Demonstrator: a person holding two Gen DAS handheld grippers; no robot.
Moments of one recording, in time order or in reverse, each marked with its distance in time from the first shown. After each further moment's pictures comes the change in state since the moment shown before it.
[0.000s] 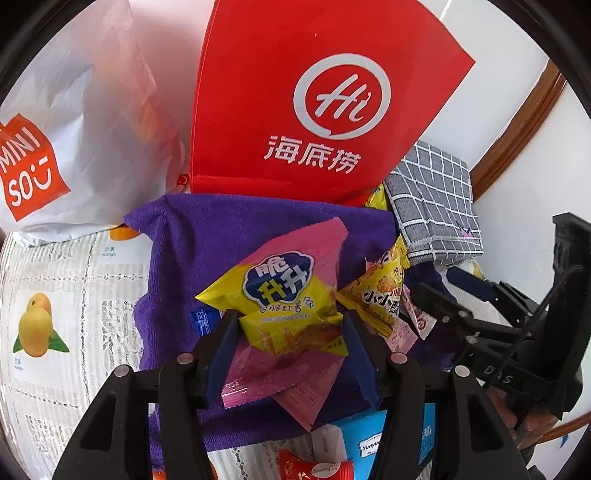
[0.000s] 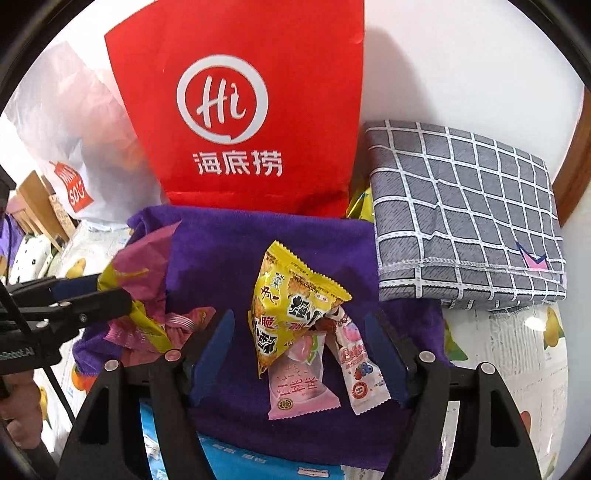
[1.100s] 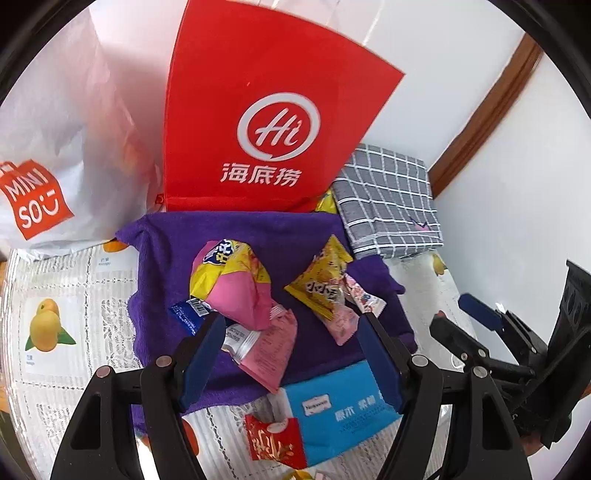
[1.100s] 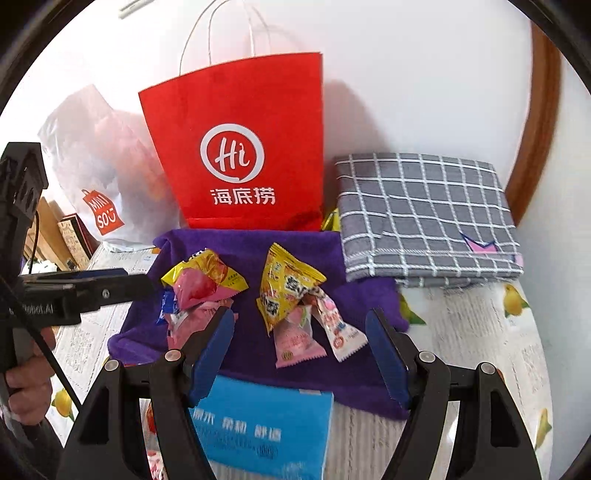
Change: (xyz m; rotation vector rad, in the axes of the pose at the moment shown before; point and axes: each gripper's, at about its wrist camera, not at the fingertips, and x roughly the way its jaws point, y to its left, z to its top) left arm -0.062 -0.032 -0.004 0.061 -0.017 -0.080; right arm -0.100 0.003 -0.036 0.077 -0.110 -0.049
